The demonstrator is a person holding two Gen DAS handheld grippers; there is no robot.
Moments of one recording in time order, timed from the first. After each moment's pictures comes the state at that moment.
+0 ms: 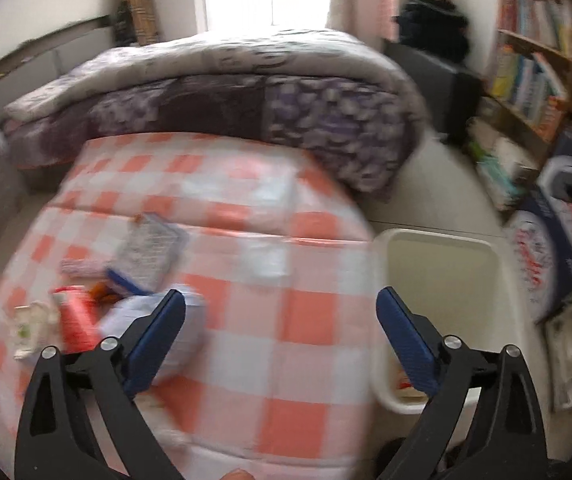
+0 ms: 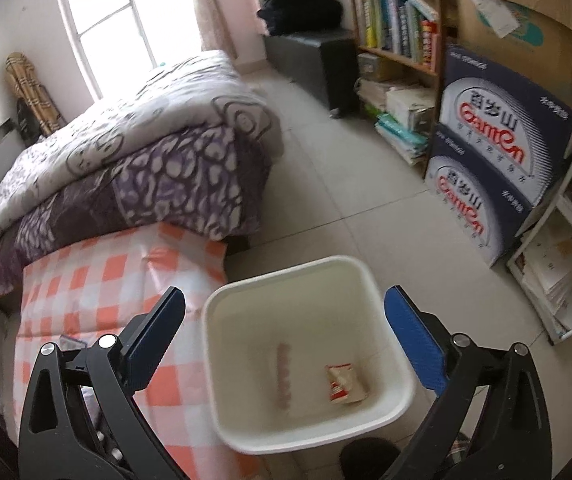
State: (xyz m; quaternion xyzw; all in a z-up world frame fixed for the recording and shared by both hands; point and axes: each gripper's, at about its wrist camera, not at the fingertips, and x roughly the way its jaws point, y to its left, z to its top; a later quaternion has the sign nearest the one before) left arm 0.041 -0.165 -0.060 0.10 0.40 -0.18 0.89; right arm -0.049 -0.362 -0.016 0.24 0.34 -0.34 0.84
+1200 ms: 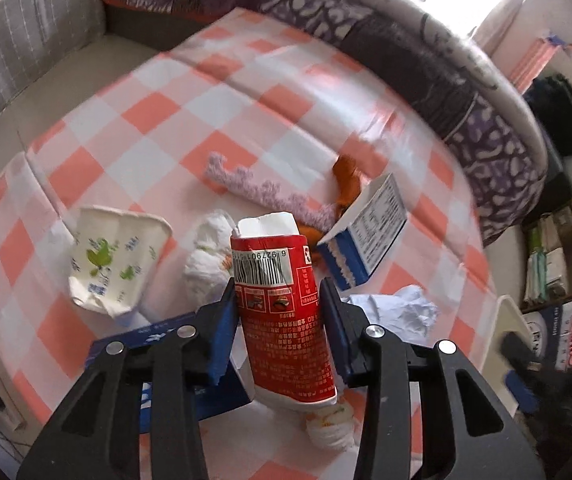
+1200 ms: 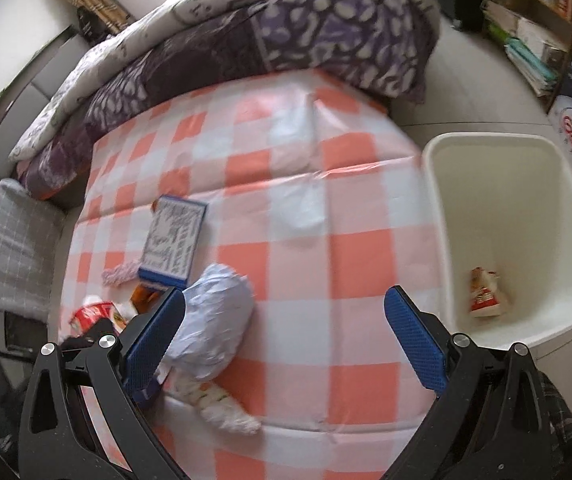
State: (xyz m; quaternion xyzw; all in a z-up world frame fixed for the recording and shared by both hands) left arm 0.138 0.039 -0.086 -0.10 0.54 -0.07 0.83; right arm 0.061 -0.195 -0.091 0.28 0.48 -0.15 0.82
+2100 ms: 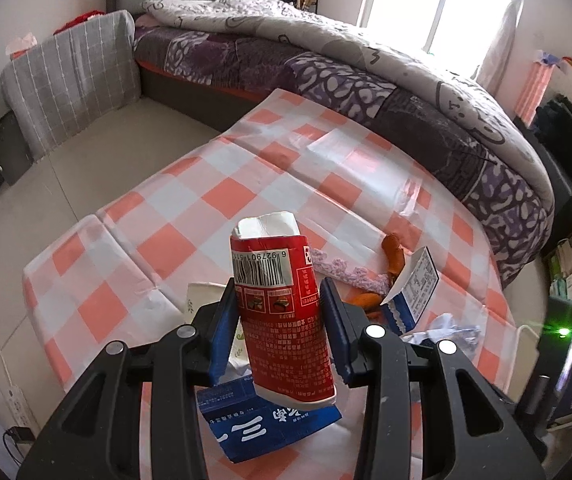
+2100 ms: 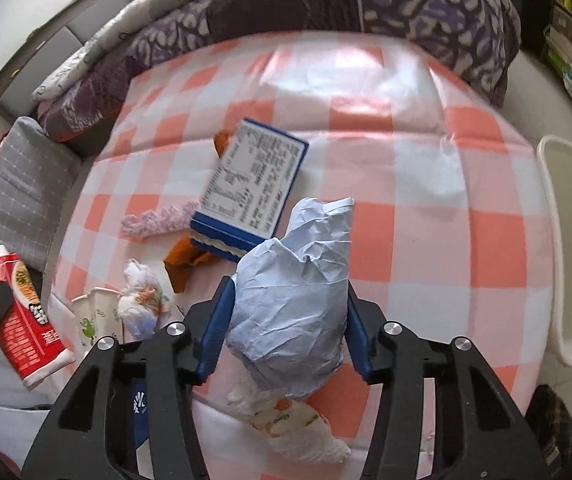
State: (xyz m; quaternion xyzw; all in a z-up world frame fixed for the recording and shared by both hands) left arm 0.122 0.096 -0.039 -0.06 0.44 -0.02 0.89; right arm 0.107 -0.115 -0.124 0.22 0.50 -0.08 0.83
